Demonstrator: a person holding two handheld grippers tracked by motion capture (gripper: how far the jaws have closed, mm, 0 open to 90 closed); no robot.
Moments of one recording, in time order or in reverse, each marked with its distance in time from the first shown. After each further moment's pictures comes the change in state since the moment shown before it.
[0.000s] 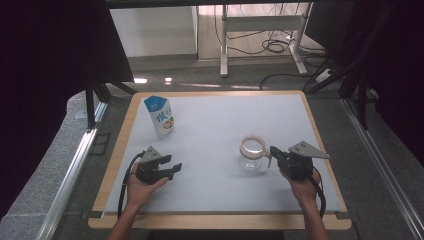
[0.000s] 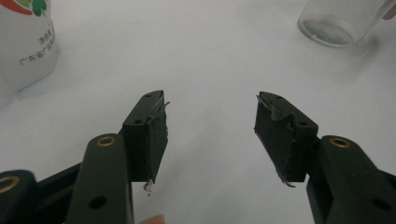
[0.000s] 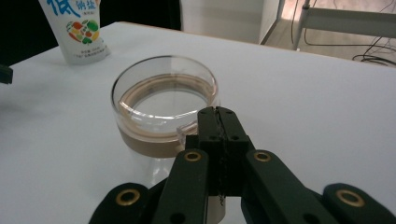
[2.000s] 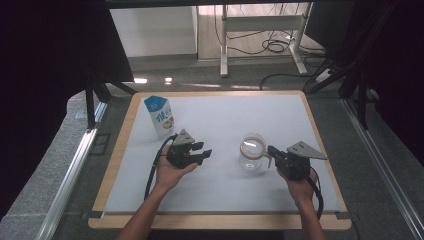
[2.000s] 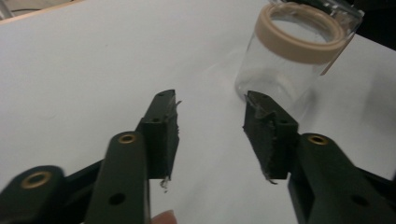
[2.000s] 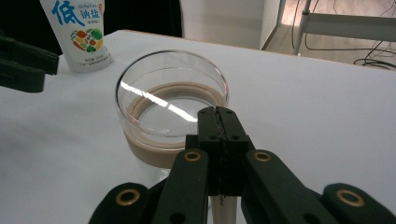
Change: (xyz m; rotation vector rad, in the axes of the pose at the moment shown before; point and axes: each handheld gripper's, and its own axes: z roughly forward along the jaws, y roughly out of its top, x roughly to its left) left arm -0.052 0.079 0.047 -0.019 -0.121 0.089; right arm 0.006 -0.001 0.004 -0.017 0.010 0.013
